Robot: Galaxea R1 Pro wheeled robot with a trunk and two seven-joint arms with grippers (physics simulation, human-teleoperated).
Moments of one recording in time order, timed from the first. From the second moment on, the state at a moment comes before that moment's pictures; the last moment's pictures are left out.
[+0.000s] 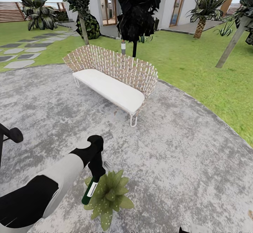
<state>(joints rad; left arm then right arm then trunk) -1.06 -0.09 -0.41 -0.41 -1.21 0.98 -1.56 -0.41 -0.04 -0.40 -0.05 0.25 -0.37 -0.21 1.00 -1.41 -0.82</state>
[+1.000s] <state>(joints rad) -1.01 -0.13 -0.44 -0.42 -1.24 0.98 -1.56 -0.41 -0.04 -0.40 -0.05 0.25 -0.37 -0.21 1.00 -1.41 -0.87</state>
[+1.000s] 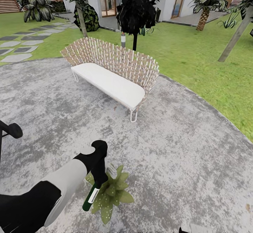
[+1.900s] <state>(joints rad) -1.03 -0.12 -0.44 -0.43 -1.27 0.99 -1.56 -0.40 -0.03 -0.40 -0.03 0.35 -0.37 -0.21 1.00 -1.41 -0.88</state>
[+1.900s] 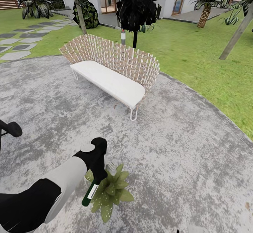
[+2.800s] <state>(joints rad) -1.03 -0.12 -0.44 -0.43 -1.27 0.99 -1.56 -0.41 -0.04 -0.40 -0.05 0.34 -0.37 -0.21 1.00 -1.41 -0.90</state>
